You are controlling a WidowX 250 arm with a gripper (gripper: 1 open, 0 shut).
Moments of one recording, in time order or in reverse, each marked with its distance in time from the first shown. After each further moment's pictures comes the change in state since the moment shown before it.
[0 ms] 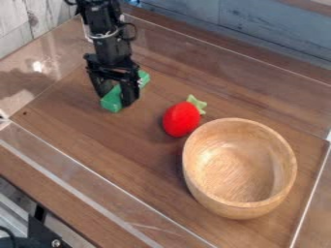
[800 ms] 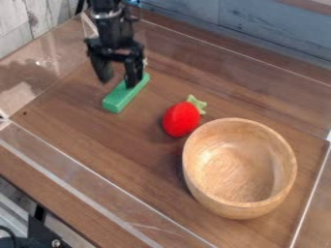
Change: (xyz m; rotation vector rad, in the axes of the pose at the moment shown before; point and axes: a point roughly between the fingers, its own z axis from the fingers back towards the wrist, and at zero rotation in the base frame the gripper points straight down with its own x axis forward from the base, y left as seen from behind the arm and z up) arm 0.015 -0.003 0.029 0.002 0.032 0.075
